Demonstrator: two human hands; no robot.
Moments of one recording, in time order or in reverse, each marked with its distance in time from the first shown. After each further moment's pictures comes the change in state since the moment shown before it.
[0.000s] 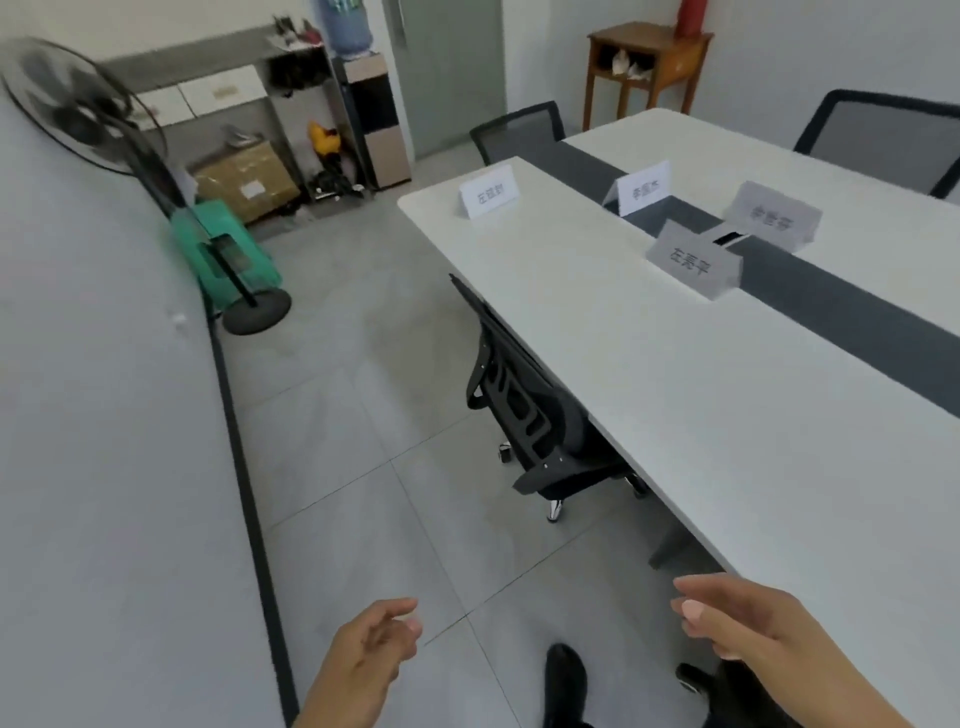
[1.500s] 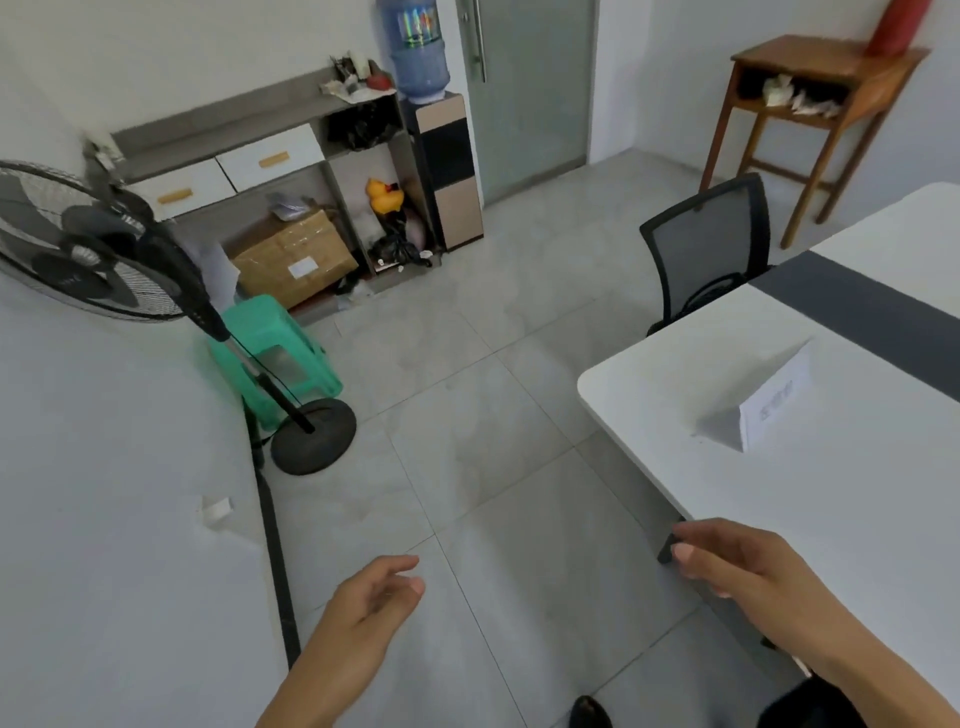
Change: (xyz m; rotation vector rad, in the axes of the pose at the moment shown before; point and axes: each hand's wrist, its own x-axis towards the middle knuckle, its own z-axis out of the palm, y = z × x) left_hand 0.696 0.373 -0.468 0.124 -0.021 0.110; right_hand 0.711 -0.534 0.280 -0.060 -0.002 -0.118
